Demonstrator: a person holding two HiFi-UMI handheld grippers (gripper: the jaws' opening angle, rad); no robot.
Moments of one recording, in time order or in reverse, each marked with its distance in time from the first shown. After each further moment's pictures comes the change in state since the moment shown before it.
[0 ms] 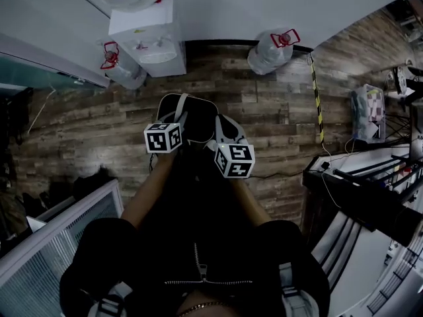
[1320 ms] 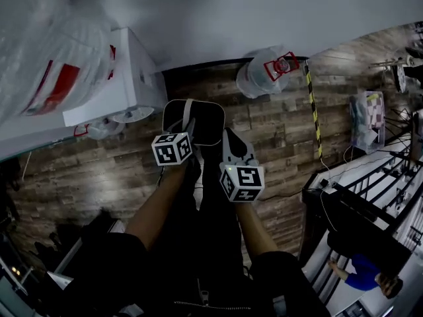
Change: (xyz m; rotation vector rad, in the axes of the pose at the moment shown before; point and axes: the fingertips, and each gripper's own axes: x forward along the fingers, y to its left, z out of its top) left arm 0.286 0.035 0.163 -0.086 0.046 -0.088; right arm 0.215 -0.162 0.118 0.054 0.014 -0.176
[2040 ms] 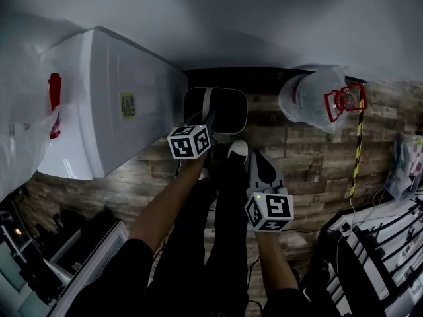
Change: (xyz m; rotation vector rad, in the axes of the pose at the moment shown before) left arm 0.243 0.162 0.007 -0.089 -0.056 0.098; right arm 0.204 -0.100 -0.108 0.055 0.159 0.097
